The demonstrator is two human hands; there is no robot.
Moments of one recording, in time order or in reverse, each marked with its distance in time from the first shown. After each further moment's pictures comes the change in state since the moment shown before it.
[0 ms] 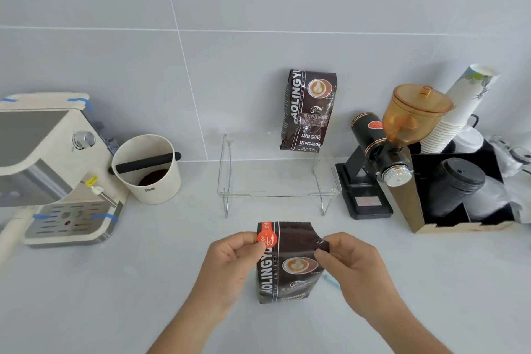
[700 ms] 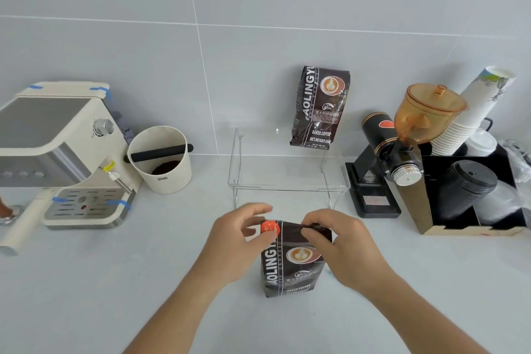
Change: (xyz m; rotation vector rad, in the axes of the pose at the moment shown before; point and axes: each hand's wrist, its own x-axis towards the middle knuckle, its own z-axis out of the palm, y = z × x) left_hand 0.005 0.022 -0.009 0.546 0.057 0.141; right_hand 0.017 -0.033 0.019 -0.469 -0.060 -0.285
